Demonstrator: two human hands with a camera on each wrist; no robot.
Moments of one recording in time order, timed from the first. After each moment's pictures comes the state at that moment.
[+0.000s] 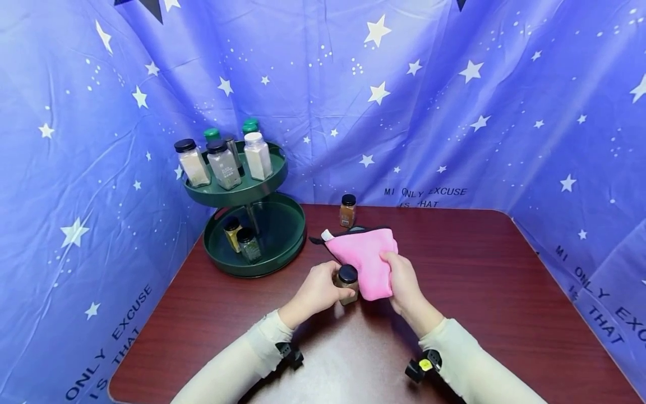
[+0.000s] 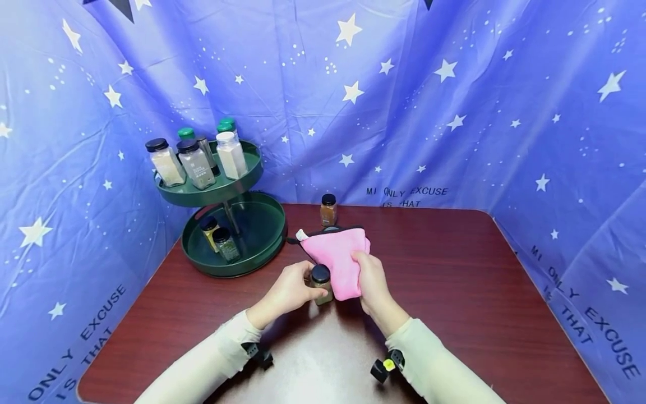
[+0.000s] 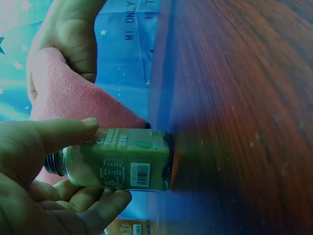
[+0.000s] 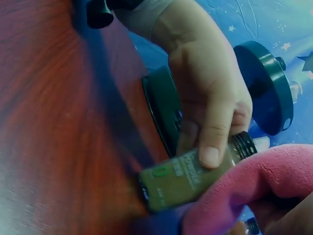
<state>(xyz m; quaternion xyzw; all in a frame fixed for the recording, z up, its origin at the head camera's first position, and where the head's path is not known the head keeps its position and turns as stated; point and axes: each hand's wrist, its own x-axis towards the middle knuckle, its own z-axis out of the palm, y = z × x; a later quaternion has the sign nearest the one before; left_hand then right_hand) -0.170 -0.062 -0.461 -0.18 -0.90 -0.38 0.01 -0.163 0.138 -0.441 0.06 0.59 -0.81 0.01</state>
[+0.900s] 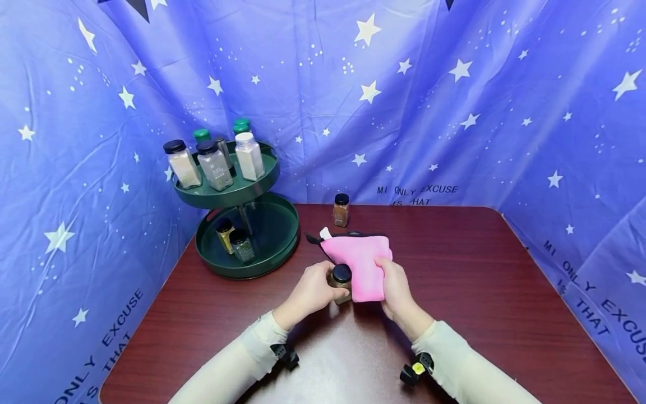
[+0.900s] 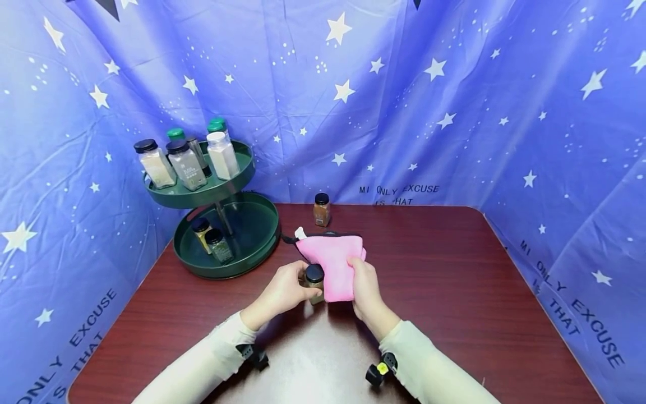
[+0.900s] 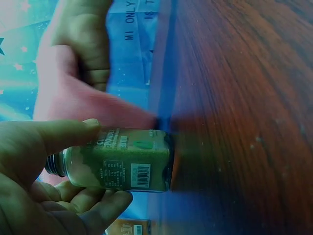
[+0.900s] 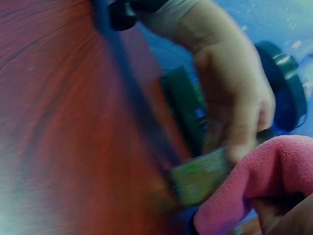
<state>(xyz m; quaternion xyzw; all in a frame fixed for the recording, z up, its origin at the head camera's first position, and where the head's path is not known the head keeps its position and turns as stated) -0.169 -0.060 -0.459 -0.18 -0.91 -0.38 0.01 -0.157 0.136 -0.456 0.10 0.60 -0.79 0.01</state>
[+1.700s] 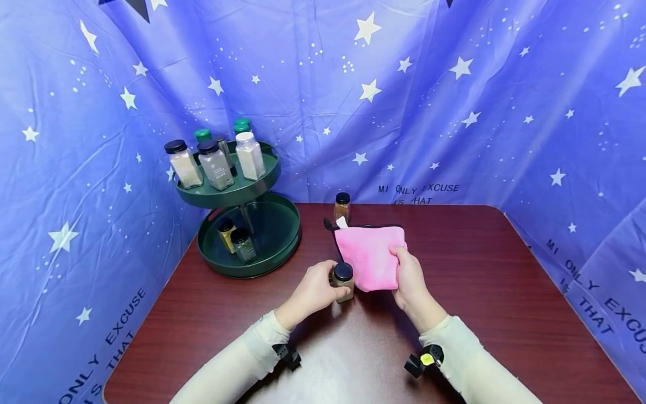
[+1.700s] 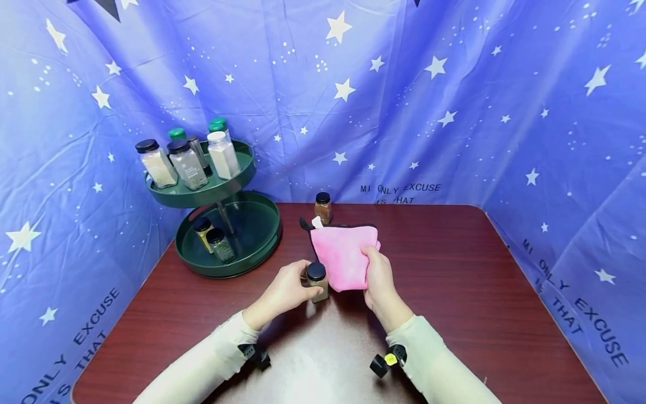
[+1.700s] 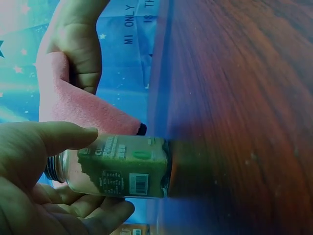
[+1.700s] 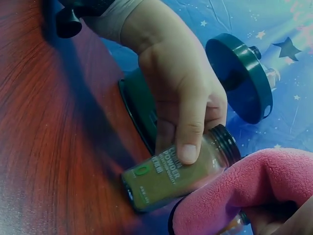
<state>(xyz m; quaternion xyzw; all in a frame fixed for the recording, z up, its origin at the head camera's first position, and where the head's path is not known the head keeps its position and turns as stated) -0.167 -0.057 -0.459 -0.20 -0.91 -0.37 0.02 -0.165 0.159 -0.434 0.09 0.51 -0.85 0.02</state>
